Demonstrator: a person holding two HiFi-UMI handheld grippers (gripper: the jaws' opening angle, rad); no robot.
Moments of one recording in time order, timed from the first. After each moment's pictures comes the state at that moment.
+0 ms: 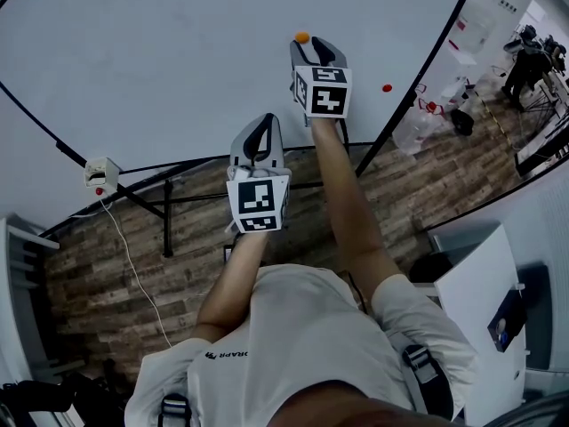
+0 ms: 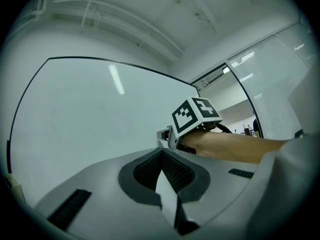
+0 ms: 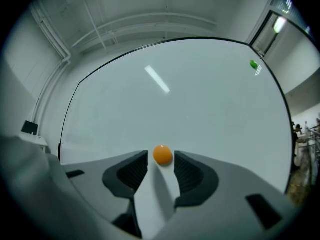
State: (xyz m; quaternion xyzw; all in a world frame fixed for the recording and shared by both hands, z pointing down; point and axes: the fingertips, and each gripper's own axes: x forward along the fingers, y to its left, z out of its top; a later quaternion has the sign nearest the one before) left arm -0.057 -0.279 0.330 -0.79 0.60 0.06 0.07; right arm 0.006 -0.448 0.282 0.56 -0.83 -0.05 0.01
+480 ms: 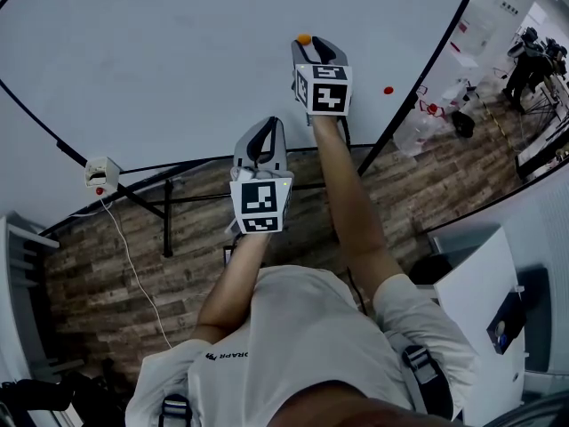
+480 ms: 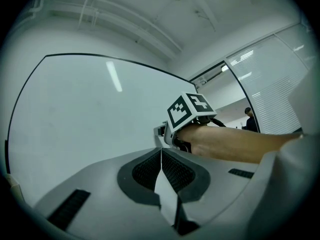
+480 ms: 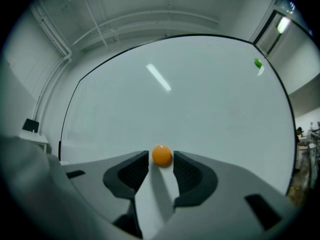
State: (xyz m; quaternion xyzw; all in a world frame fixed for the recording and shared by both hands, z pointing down) left arm -0.051 -0.278 0.338 -0.80 0.59 0.04 0.06; right arm 0.004 -0.452 0.281 0.55 -0.83 -0.05 0.03
